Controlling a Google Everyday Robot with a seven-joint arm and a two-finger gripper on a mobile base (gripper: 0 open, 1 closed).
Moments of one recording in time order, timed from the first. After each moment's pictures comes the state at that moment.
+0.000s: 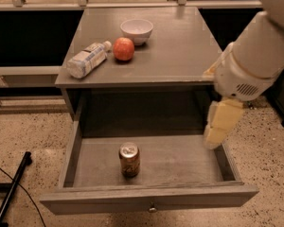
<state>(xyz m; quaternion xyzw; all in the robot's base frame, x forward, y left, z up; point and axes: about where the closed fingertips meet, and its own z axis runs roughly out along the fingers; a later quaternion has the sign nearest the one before) 0.446 -0.146 0.904 -0.64 0.75 0.01 0.16</state>
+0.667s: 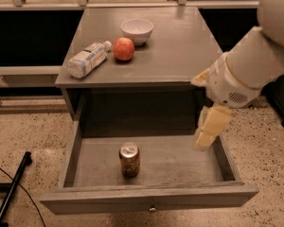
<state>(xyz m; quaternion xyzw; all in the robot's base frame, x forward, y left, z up) 0.454 -0.125 0.882 -0.65 0.73 0.06 0.20</state>
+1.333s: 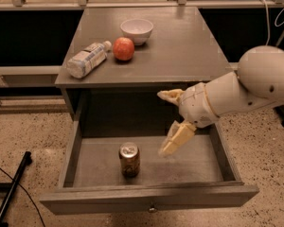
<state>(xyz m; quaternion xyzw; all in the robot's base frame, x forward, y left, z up) 0.479 -0.048 0.816 -0.65 0.64 0.23 0.34</state>
